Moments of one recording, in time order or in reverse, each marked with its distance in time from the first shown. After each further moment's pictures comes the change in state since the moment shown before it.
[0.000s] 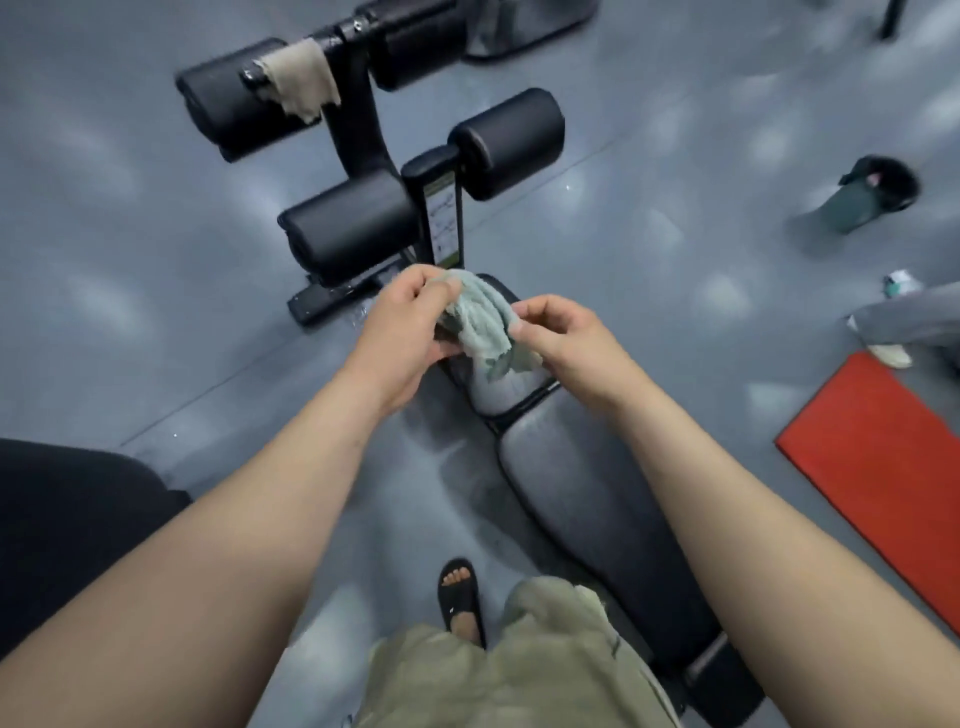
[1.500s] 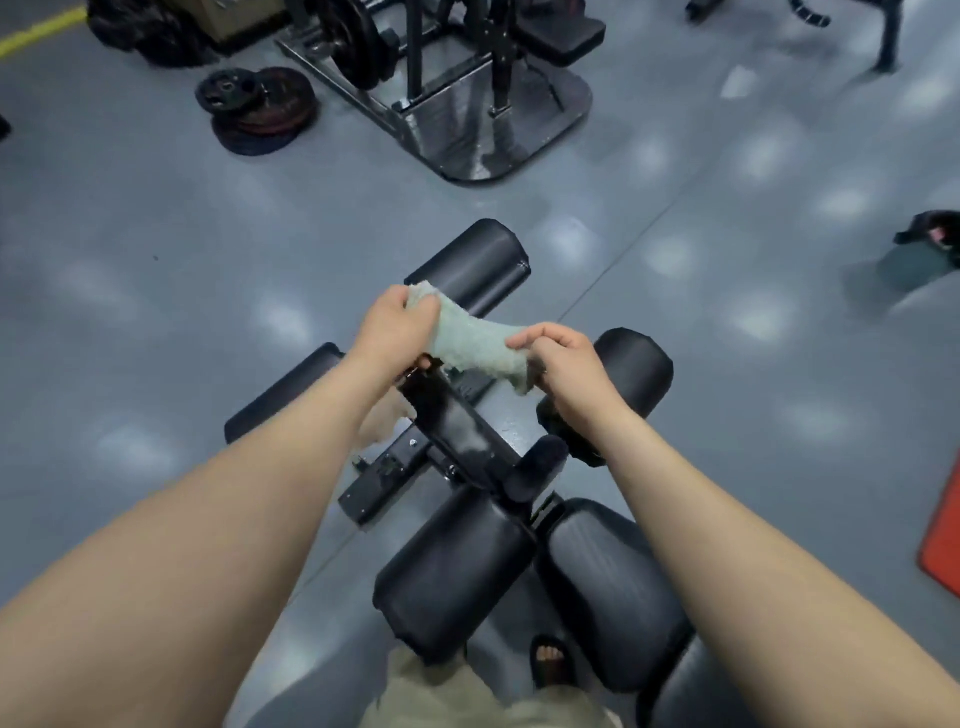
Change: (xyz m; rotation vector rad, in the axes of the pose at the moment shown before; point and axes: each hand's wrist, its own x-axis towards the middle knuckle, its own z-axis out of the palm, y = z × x) left_hand 0.508 0.249 -0.128 0.716 0.099 0.047; right_hand 0.490 -0.173 0.039 0.159 0.325 0.082
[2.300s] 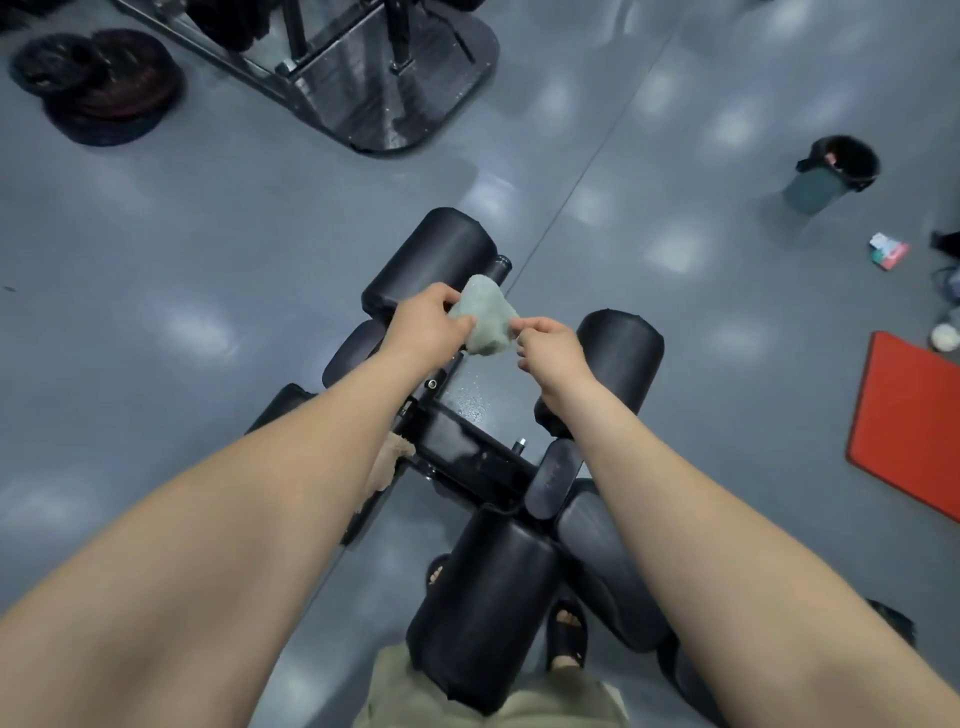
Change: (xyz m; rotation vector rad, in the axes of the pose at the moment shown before) left_hand 0.115 -0.020 0.049 0.395 -0.275 0.235; right_hand 0.093 0.031 0.036 0.045 0.374 0.235
